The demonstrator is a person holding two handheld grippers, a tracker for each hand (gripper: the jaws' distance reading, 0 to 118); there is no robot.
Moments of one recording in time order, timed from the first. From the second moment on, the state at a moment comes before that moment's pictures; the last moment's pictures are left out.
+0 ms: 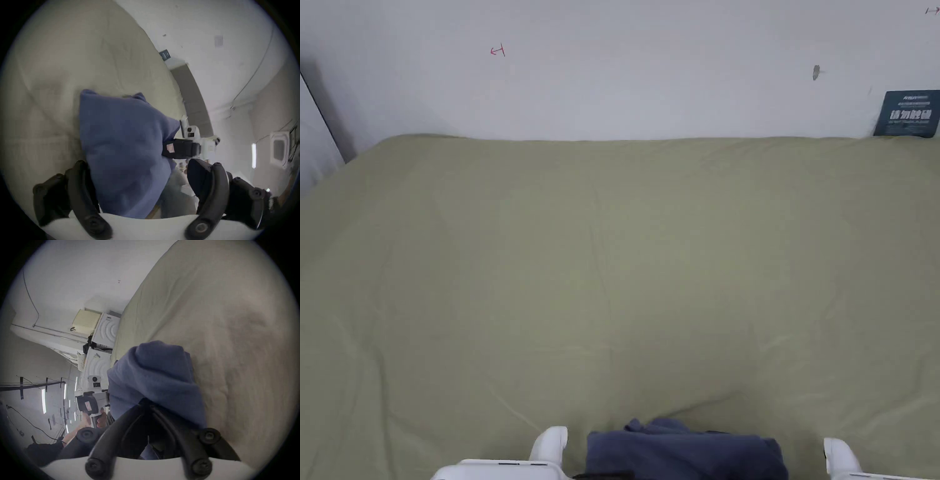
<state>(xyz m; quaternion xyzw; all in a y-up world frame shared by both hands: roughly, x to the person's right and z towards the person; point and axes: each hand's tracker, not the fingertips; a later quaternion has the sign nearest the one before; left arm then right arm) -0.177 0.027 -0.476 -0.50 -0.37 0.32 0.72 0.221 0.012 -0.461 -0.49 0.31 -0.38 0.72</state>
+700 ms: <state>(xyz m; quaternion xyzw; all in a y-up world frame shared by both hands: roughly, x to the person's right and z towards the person) -0.308 0.075 -0.494 -0.47 -0.30 0.28 0.78 0.201 0.040 -0.462 -0.47 0.26 -0.37 0.76</state>
